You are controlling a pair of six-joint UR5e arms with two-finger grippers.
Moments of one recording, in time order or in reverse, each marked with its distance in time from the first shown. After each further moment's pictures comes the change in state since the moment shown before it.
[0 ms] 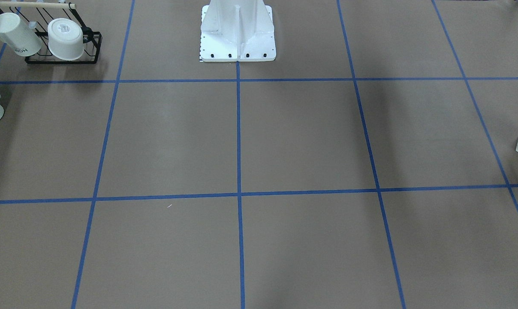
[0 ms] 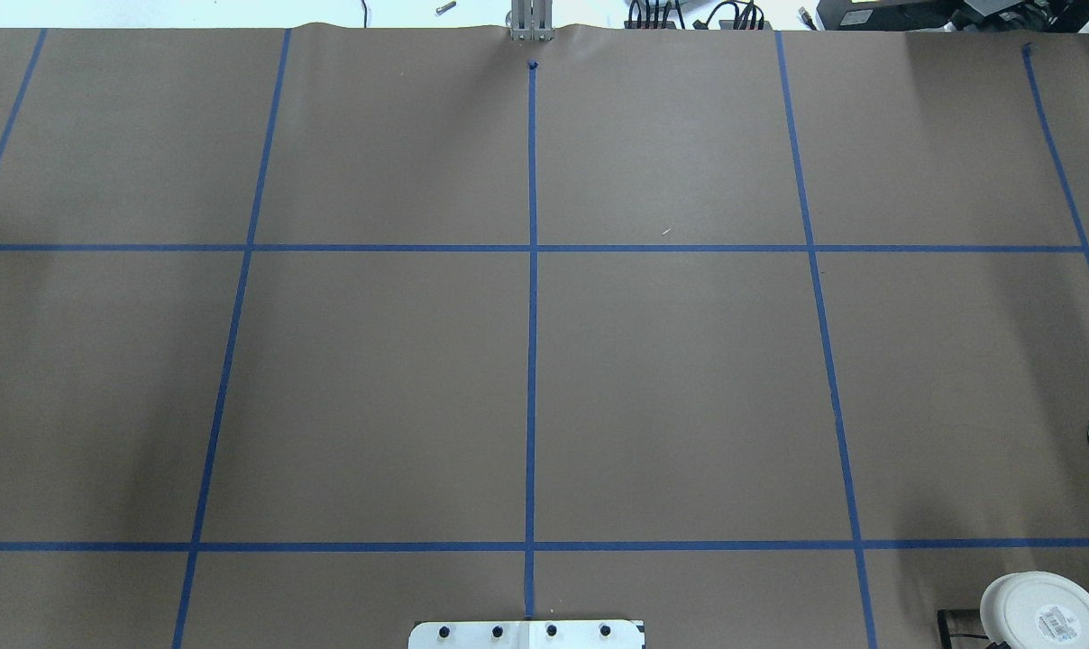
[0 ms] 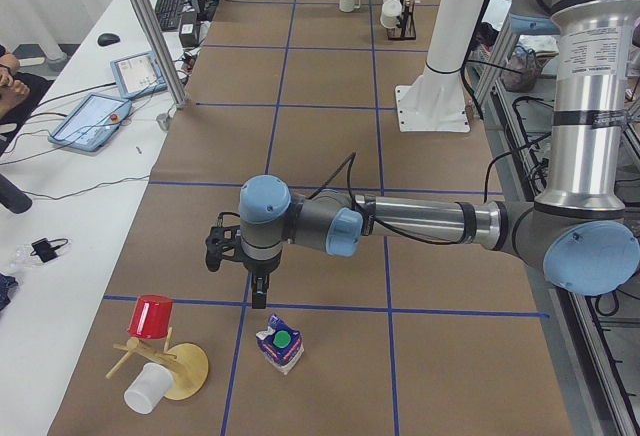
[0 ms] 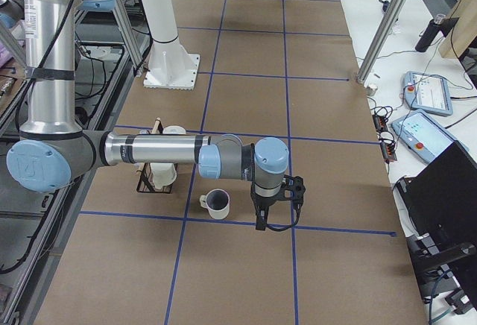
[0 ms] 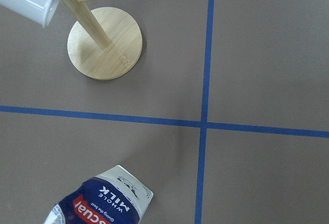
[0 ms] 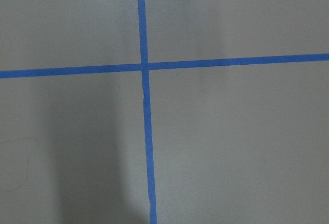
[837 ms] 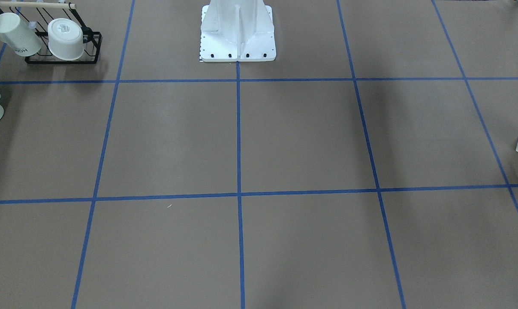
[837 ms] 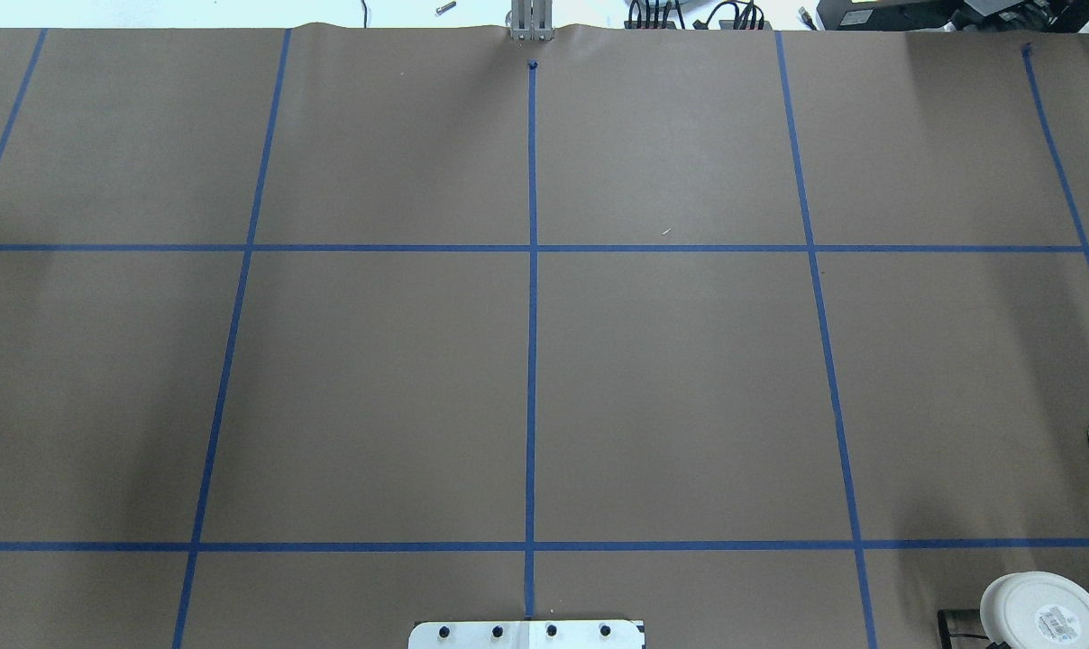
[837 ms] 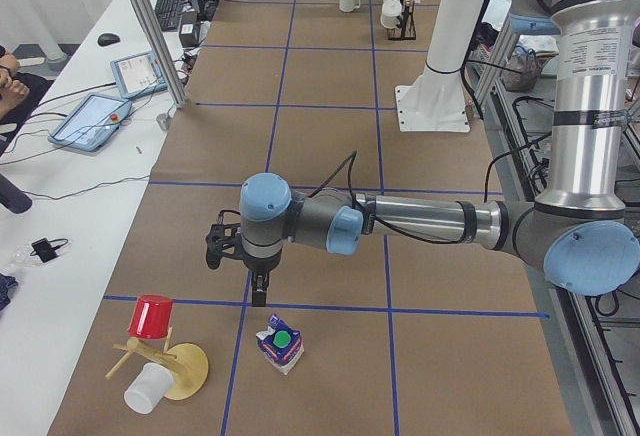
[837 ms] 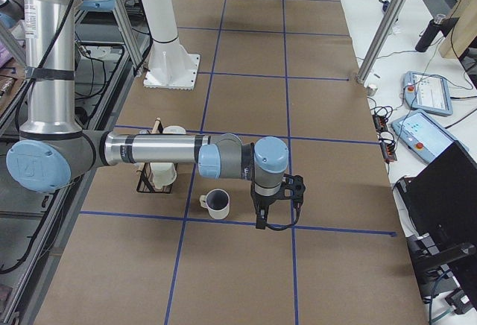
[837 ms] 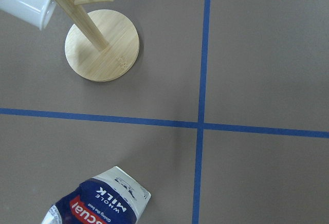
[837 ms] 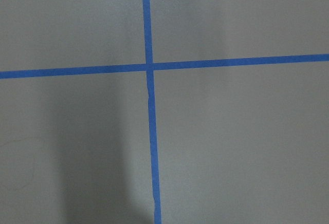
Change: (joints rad) left arm 0.000 0.002 -0.007 0.003 -0.002 0.001; right arm 0.000 0.000 0.004 0.000 0.010 0.001
